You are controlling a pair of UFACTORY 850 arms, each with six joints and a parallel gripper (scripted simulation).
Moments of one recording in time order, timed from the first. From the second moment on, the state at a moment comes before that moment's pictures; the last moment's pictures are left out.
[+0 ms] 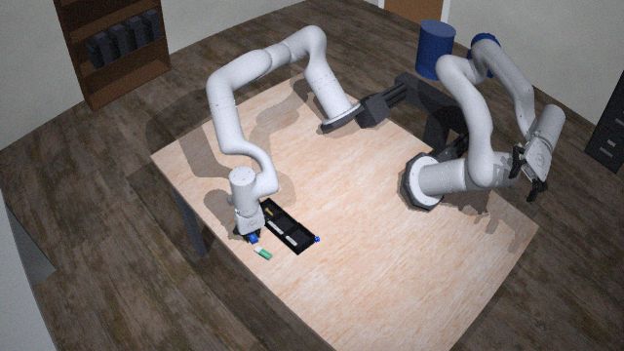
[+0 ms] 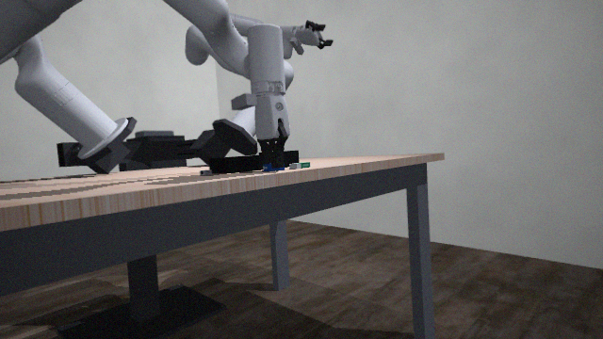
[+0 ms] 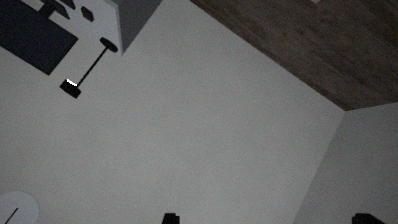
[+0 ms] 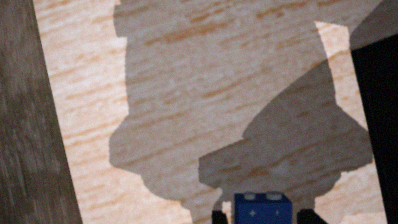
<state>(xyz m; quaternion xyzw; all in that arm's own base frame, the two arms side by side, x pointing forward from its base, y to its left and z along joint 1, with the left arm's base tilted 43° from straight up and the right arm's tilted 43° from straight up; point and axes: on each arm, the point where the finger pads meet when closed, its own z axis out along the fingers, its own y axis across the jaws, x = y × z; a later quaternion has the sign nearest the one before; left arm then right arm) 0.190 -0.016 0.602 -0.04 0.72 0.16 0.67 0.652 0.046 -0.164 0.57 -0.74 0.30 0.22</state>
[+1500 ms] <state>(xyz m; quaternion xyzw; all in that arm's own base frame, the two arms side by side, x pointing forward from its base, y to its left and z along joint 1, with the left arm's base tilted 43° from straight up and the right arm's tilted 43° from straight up) 0.190 -0.016 0.602 -0.04 0.72 0.16 0.67 0.652 0.043 -0.168 0.57 -0.74 0.30 0.22</state>
